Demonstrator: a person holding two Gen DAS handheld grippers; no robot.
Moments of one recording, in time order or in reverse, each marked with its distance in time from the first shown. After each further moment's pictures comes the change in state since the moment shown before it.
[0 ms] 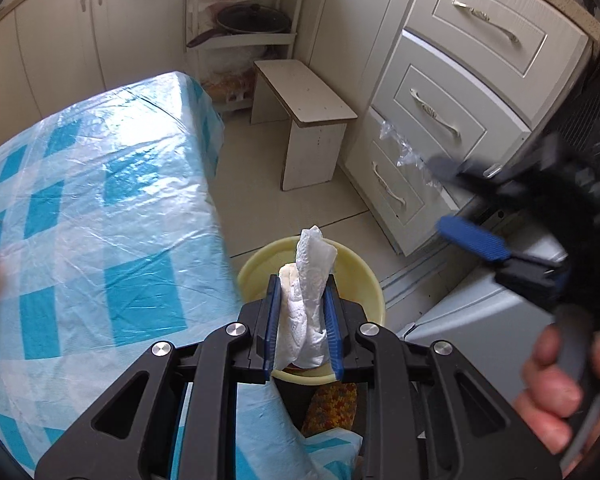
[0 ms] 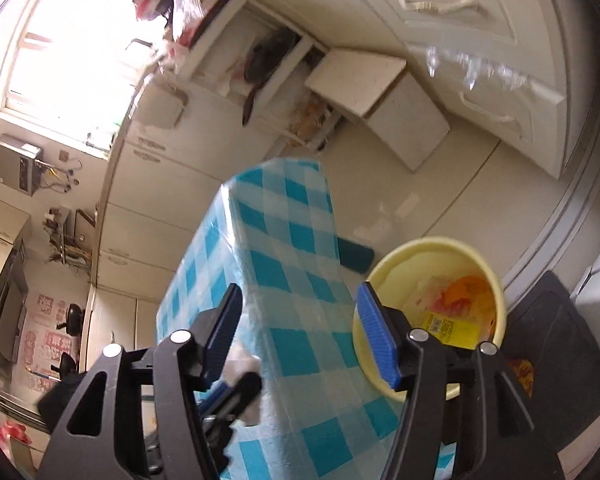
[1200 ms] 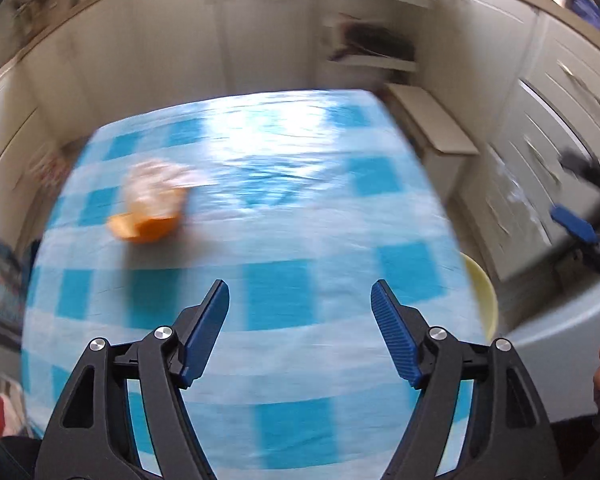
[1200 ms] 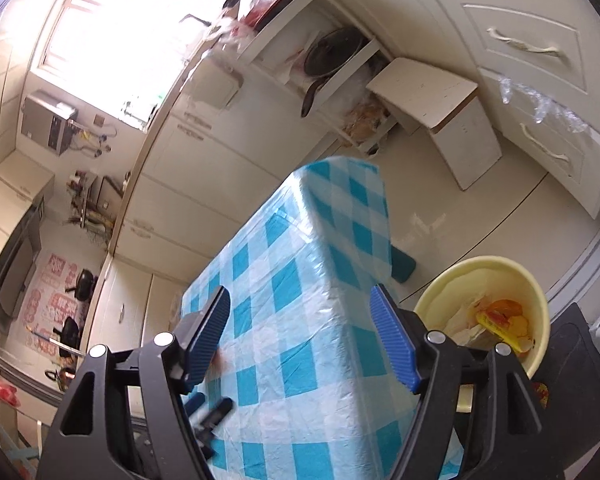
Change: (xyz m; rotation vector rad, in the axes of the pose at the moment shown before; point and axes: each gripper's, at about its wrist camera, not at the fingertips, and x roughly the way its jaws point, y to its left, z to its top) left arm -0.097 0.164 -0.026 -0.202 -0.063 0.320; right arm 0.037 0.086 -0.027 -0.159 0.097 0.084
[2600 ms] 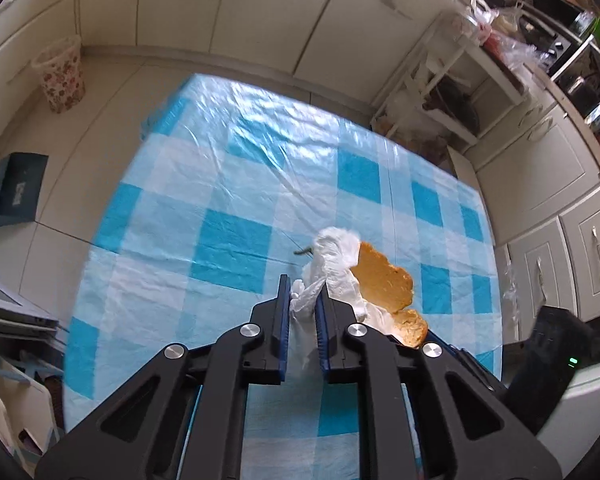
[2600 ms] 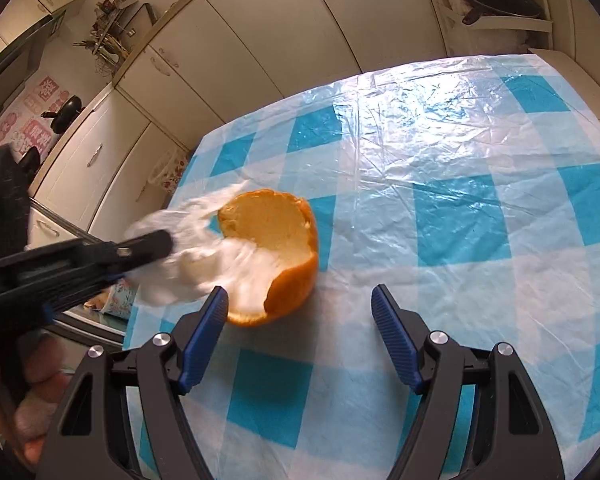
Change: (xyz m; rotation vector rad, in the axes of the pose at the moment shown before) left arm 0.052 0.231 0.071 -0.332 0.065 -0.187; right arm 0.230 0.172 -0.129 -0.428 0.262 -0.106
